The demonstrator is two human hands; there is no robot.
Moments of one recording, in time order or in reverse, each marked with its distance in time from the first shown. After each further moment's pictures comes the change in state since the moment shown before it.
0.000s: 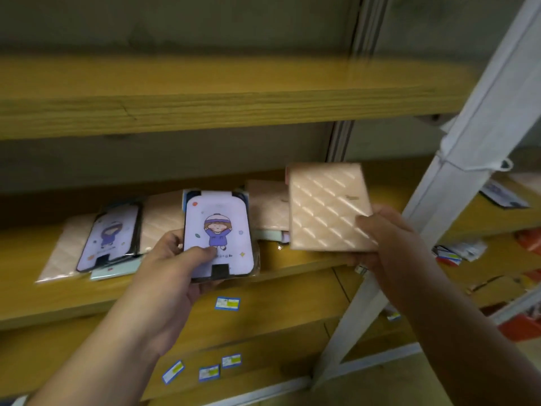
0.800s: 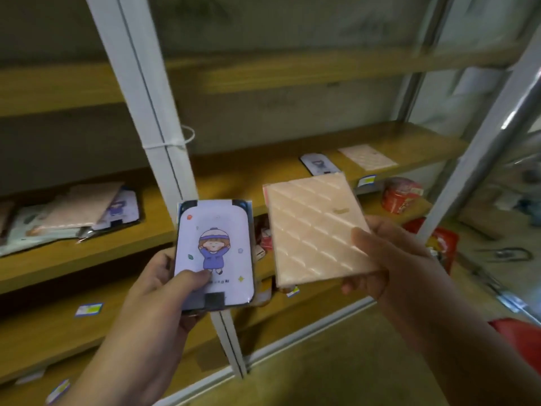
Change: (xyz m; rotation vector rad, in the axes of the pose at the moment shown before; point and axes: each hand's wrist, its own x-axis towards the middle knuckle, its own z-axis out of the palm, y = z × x) left_hand -0.165 -0.113 0.303 0.076 -0.154 -0.090; right_hand -0.099 -0.029 -0.364 0.239 -0.125 -0.077
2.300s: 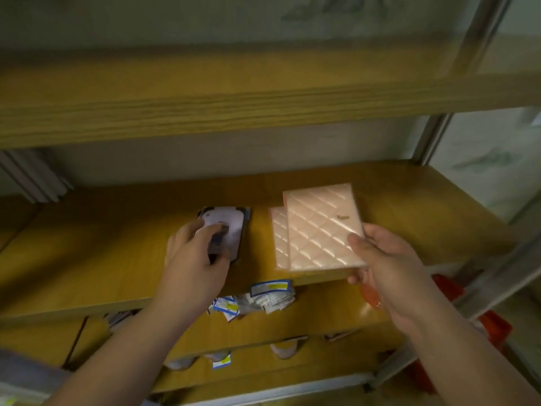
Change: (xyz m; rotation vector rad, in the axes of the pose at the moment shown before) left_hand 0.319 -0.083 0.347 1.224 0.361 0.361; right_hand 0.370 -0.075 -0.348 -0.288 -0.023 0.111
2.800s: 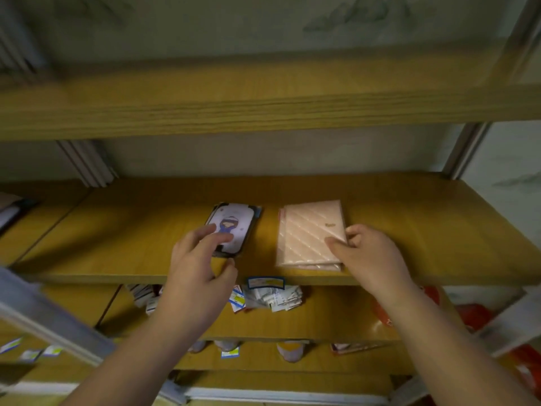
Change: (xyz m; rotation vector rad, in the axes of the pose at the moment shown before) left_hand -0.054 0.044 -0.007 -0.052 0.130 -0.060; right_hand 0.050 0.003 -0.005 -0.833 -0.002 -0.204
